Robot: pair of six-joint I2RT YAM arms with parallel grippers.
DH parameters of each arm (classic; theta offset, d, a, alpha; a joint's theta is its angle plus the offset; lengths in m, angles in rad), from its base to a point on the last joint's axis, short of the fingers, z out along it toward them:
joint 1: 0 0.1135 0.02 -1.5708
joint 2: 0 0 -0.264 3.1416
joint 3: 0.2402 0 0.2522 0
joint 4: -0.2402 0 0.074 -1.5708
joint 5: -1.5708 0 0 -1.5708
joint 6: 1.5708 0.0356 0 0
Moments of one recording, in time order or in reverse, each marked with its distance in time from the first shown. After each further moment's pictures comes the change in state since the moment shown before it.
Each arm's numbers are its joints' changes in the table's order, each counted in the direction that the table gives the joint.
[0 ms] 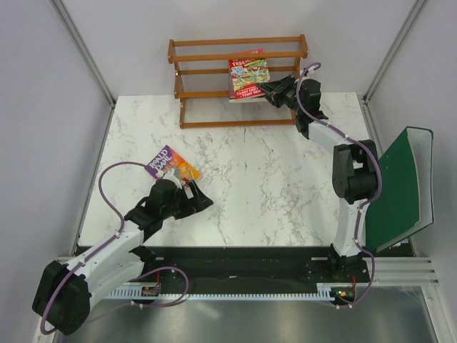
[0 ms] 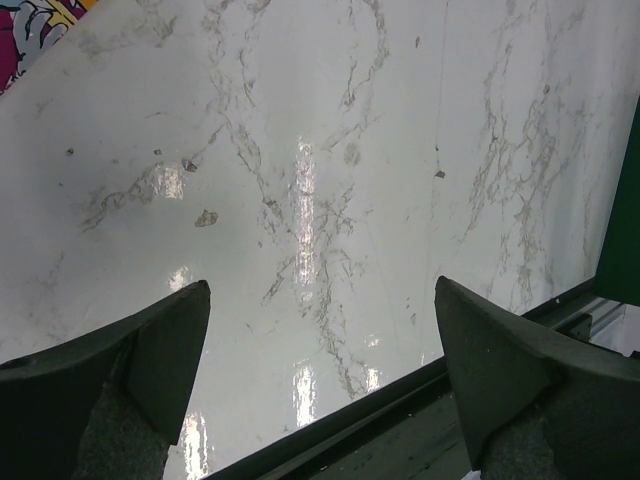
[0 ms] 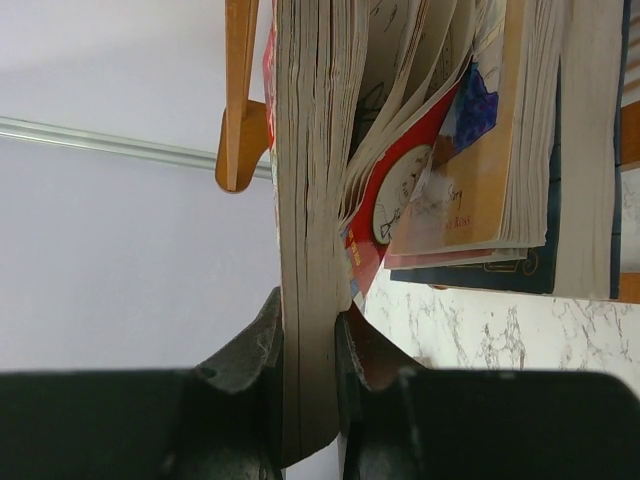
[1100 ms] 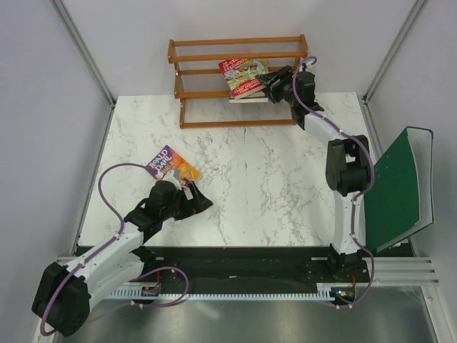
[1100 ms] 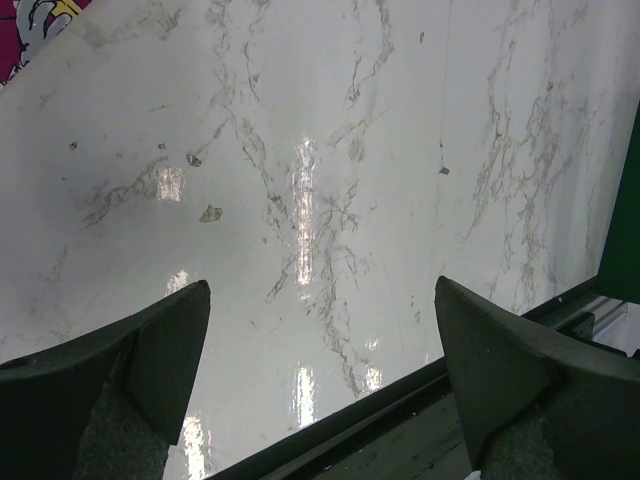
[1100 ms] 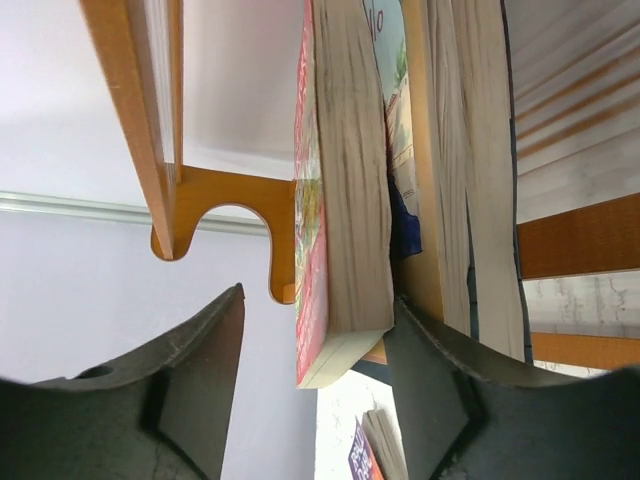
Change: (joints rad) left arm 0.000 -0.015 -0.020 0.008 -0.002 0.000; right arm 0.000 0.143 0.229 -0.188 -0.117 -0.082
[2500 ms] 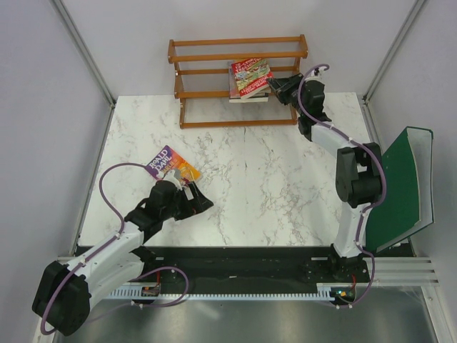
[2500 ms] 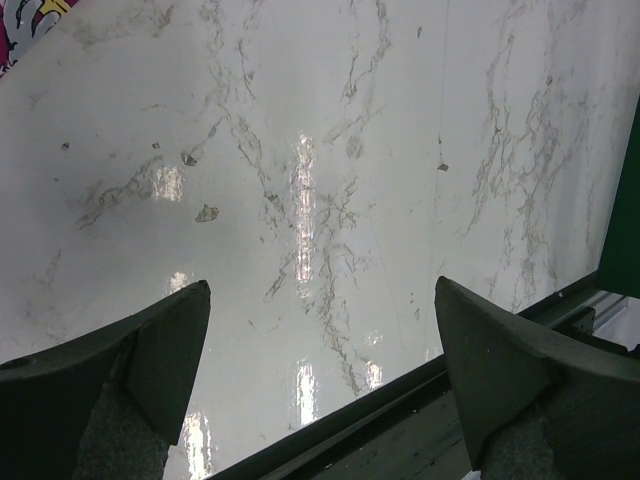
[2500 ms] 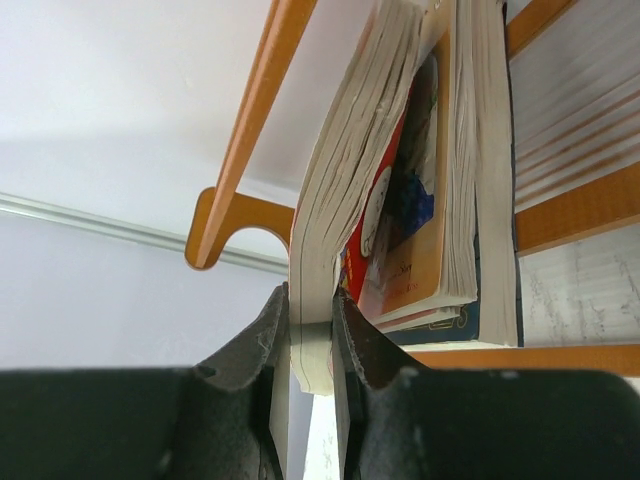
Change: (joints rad) left arm 0.000 0.010 0.000 0.008 -0.011 0.005; right arm -0.005 -0.193 -0.279 0.211 -0.099 -0.045
